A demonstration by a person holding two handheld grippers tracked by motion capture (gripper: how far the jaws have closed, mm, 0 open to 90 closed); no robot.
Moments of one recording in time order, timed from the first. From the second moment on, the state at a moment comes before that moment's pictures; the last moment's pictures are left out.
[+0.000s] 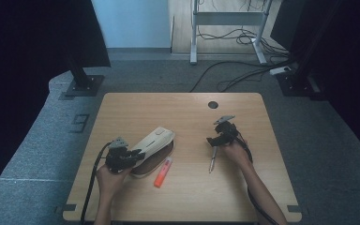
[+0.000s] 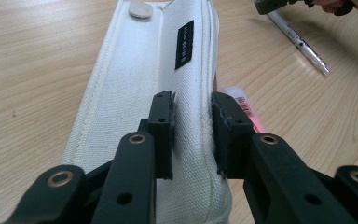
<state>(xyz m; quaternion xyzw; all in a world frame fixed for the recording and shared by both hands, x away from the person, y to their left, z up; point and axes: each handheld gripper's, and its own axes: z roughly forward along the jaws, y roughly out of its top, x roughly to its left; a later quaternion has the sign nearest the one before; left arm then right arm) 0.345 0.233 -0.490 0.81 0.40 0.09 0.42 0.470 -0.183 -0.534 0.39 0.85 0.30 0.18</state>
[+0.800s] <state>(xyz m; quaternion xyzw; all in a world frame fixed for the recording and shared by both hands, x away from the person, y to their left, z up) 0.345 0.232 -0.490 0.81 0.40 0.09 0.42 0.461 -0.218 -0.538 0.41 0.84 0.29 0.18</state>
